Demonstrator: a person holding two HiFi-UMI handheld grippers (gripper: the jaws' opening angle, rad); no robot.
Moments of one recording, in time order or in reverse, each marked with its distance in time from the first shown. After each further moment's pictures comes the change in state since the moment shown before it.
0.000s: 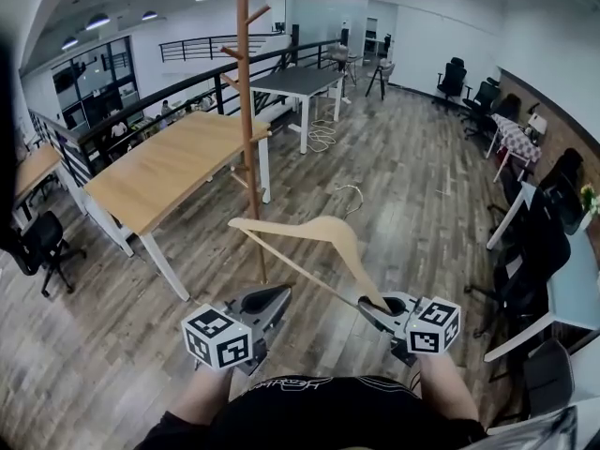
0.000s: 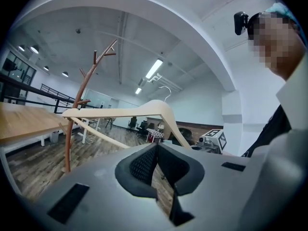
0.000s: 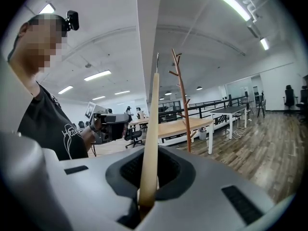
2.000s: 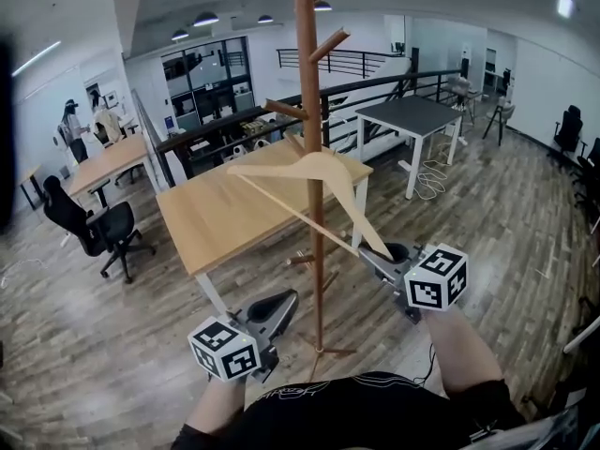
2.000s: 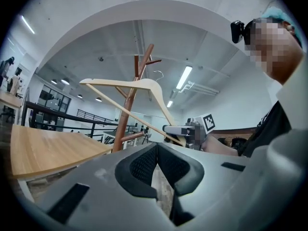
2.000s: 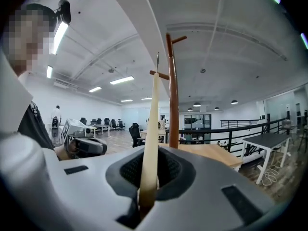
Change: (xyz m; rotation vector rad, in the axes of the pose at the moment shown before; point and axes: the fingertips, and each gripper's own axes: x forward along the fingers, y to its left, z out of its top) left arm 0.081 0.273 0.132 0.061 -0.170 0.442; right arm 0.300 -0.232 0.267 -0.253 -0.103 0.338
